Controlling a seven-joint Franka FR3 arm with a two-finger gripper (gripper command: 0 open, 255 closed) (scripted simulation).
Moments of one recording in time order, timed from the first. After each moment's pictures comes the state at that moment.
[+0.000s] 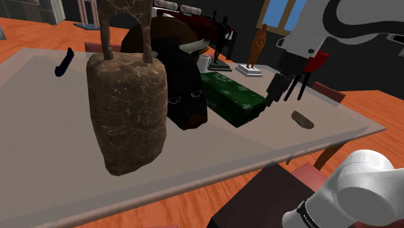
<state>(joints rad) 0.01 -0.77 -0.01 -2.40 0.11 1.63 -0.11</state>
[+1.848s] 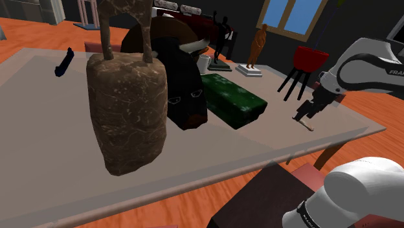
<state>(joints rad) -0.36 -0.96 -0.35 -2.75 -0.27 1.95 -0.24</state>
